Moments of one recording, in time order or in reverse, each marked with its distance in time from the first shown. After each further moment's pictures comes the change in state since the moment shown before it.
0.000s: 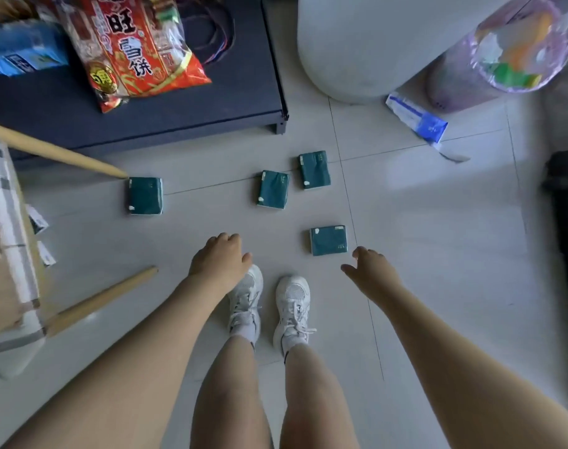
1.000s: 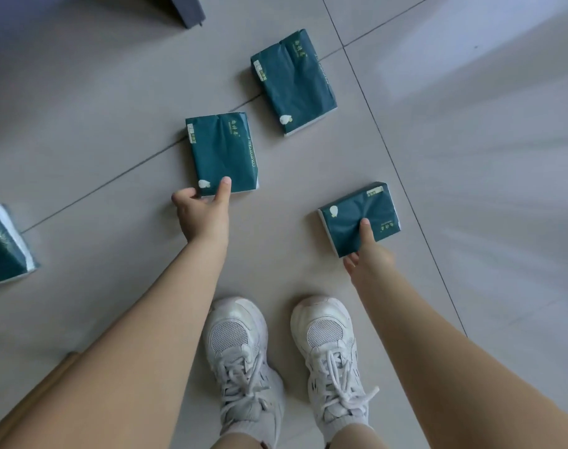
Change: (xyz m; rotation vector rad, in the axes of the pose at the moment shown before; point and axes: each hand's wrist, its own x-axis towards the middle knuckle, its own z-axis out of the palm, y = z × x) left_hand 0.313 0.017 0.184 -0.913 0.392 -0.432; right_hand 0.251 0.013 0.215 1.785 0.118 1.023
